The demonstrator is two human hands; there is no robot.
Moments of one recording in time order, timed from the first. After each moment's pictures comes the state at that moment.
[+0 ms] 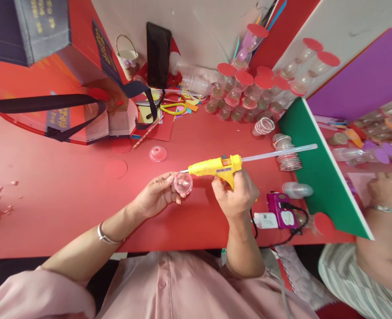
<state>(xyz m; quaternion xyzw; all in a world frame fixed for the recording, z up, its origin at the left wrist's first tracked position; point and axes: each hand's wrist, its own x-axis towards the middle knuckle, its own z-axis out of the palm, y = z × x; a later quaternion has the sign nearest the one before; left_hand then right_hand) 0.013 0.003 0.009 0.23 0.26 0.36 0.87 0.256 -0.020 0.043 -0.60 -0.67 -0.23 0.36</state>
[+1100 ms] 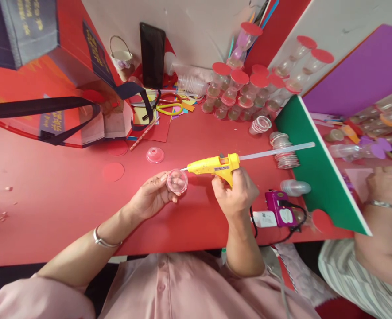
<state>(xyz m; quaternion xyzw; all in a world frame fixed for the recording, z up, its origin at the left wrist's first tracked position) 0.011 0.005 0.015 0.22 0.25 0.39 0.86 0.257 -0.021 0.045 -0.63 -0.66 -0.25 0.33</state>
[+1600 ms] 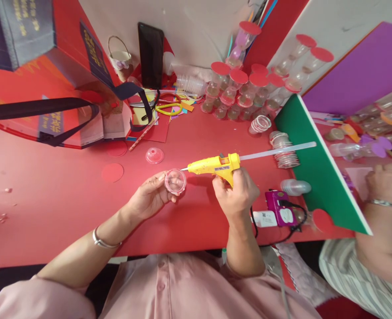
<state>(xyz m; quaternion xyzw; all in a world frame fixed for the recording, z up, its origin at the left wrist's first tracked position) 0.011 0.006 0.017 0.23 0.26 0.39 0.86 0.259 -0.020 0.044 -0.62 -0.66 -0.25 0.34</state>
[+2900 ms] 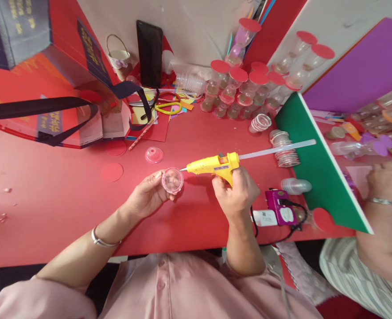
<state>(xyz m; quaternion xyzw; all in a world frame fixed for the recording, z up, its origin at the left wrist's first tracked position) 0.008 0.008 0.016 0.22 0.26 0.41 0.85 0.259 -0.021 0.047 -0.61 -0.66 -0.25 0.35</state>
